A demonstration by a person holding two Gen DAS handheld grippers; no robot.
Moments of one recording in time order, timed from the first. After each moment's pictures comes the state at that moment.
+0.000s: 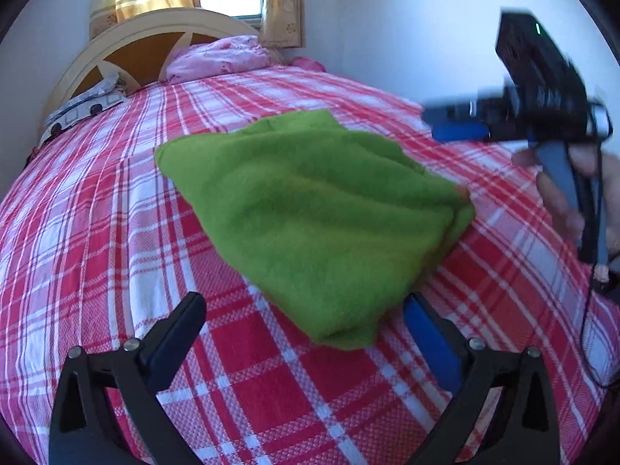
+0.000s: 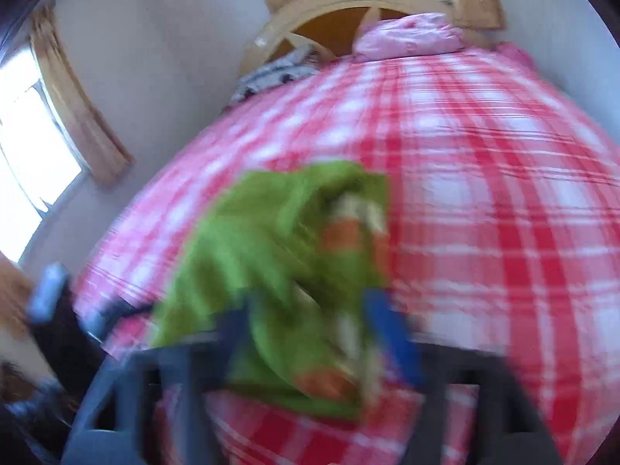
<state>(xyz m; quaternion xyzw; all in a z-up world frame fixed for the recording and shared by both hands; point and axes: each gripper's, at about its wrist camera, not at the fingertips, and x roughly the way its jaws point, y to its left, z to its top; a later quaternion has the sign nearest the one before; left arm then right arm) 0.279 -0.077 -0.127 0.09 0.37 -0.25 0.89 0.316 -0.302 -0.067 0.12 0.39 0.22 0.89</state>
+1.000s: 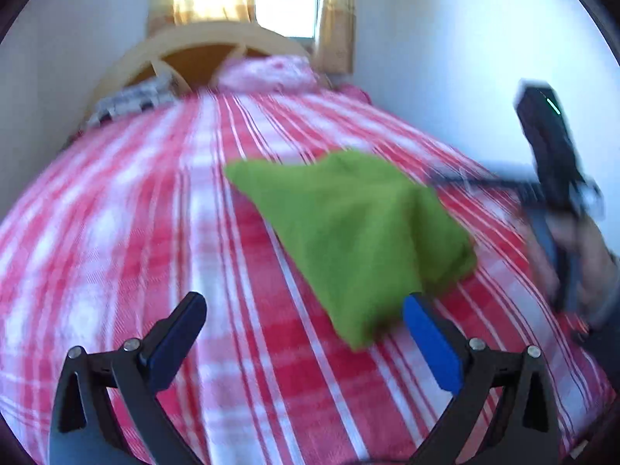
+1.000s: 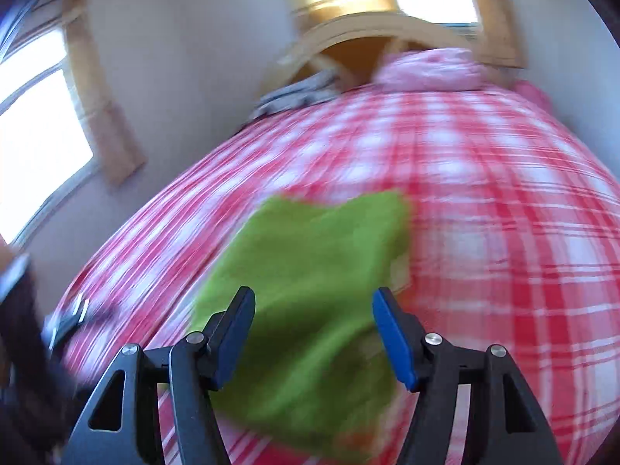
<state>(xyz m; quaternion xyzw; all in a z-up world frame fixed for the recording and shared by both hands) 0.260 -0.046 -0.075 0.04 0.32 -0.17 0.93 0.311 -0.279 -0.055 0.05 0.35 0.24 0.91</state>
